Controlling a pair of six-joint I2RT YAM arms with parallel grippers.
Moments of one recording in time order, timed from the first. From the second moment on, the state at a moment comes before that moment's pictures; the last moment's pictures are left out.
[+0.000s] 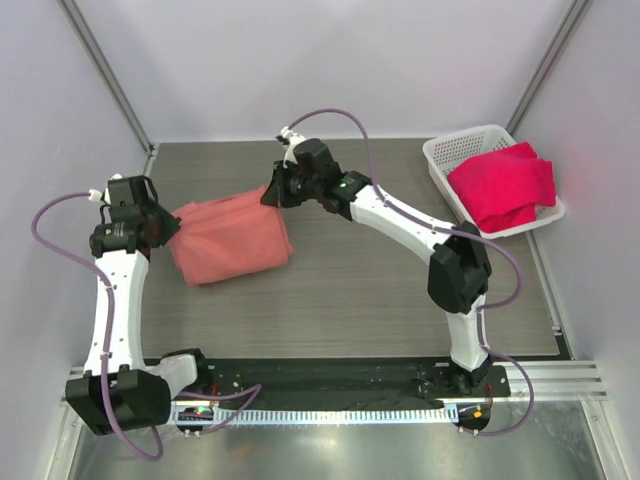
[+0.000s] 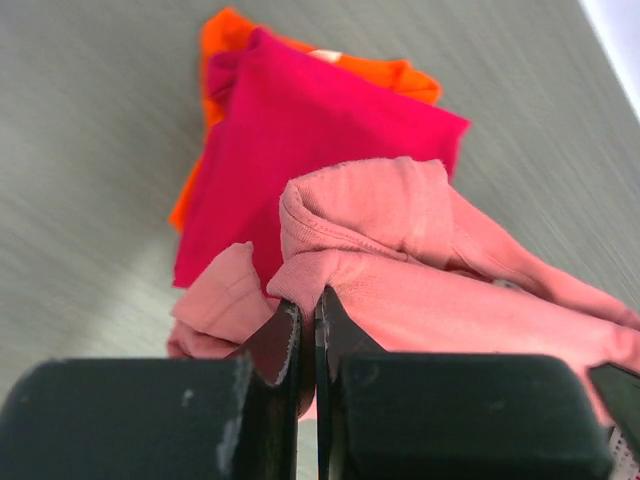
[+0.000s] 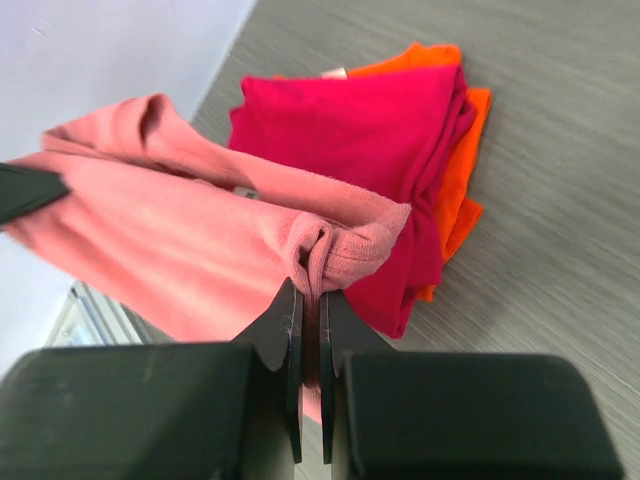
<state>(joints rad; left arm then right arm) 0.14 1.11 1.19 -0.83 -0.10 -0.68 0.75 1.95 1.79 -0.27 -0.21 0.50</state>
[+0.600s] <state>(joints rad) 0.30 1.39 1.14 -0.75 -0.09 -0.69 0.78 2.40 2.21 -0.28 -0.22 0.52</state>
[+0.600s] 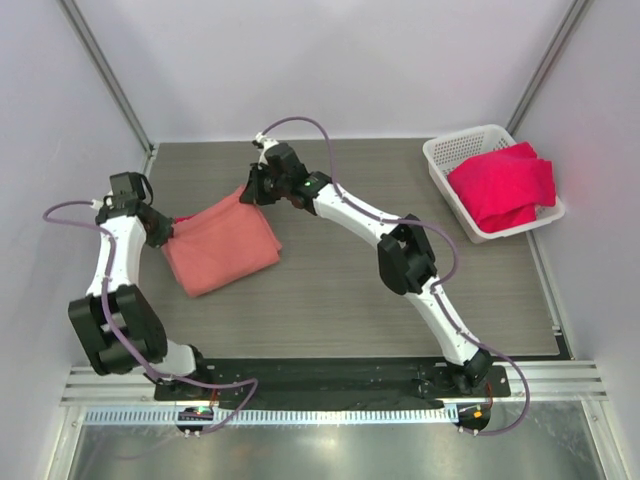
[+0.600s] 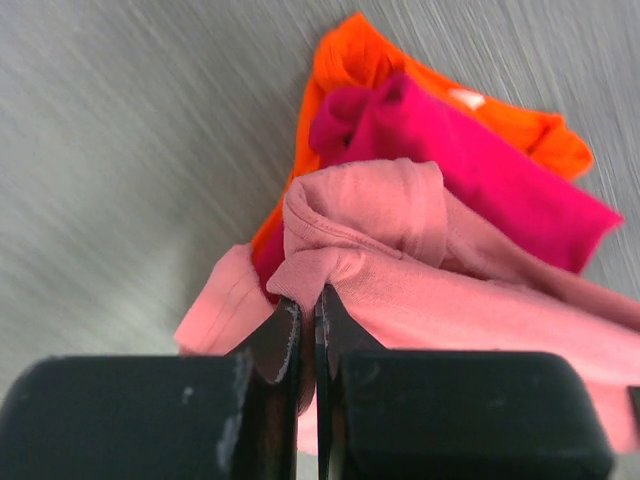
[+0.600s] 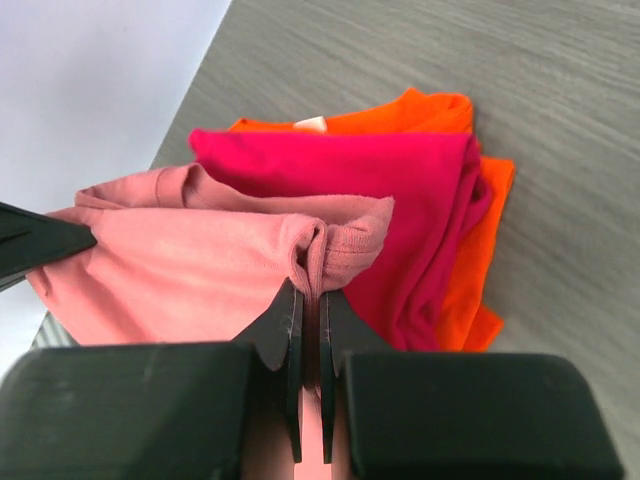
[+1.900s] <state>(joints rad) 0.32 1.18 1.18 -0.66 0.10 -0.79 0.76 2.10 1.88 0.10 -0.20 0.51</state>
